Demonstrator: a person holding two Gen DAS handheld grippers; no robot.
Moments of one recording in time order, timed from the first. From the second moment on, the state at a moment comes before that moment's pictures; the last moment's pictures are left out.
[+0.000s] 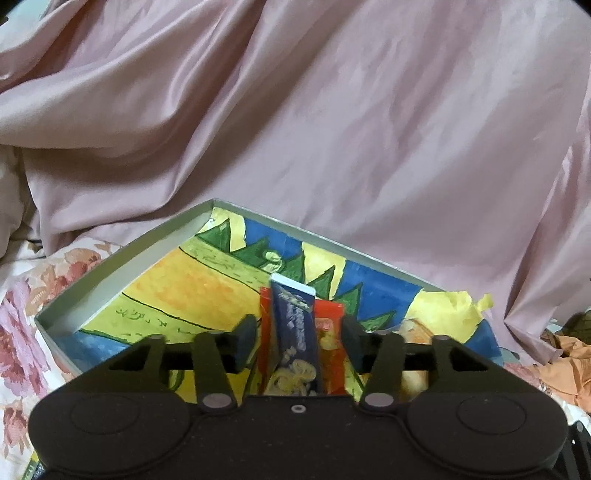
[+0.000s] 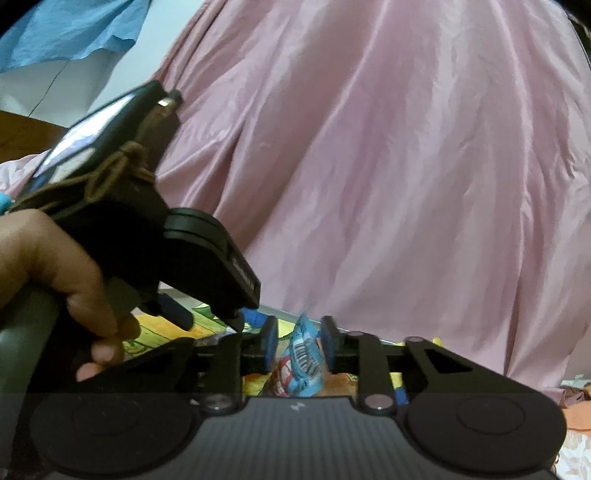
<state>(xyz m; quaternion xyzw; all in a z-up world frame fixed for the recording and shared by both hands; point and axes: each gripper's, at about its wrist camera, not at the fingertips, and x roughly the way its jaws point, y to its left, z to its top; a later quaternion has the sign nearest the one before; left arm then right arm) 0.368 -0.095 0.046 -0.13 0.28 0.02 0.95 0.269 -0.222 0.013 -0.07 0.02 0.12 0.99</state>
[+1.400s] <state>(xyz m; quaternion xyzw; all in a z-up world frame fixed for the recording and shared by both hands) 0.183 -0.032 0.066 -0.09 0.21 0.05 0.97 0.145 -0.238 0.034 -0.02 0.04 0.10 0.99</state>
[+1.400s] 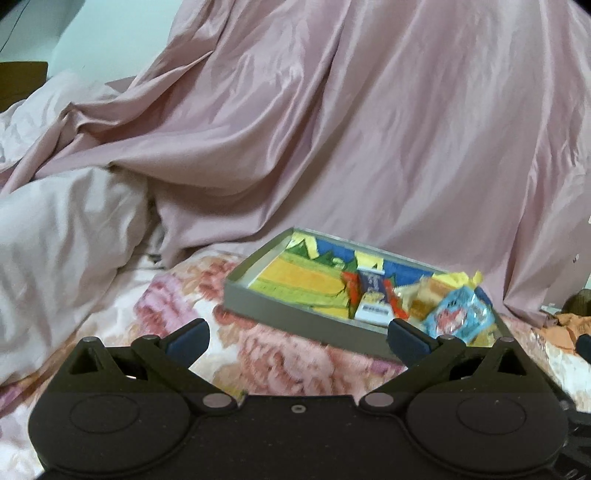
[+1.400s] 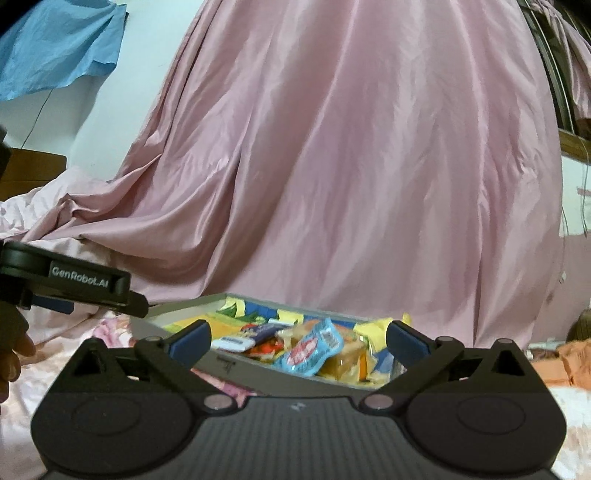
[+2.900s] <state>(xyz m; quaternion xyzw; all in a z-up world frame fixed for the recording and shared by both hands) 0.110 -0.015 -0.036 -0.02 0.36 0.02 0.93 0.121 -0.213 -0.032 0.02 0.39 0.11 0.91</state>
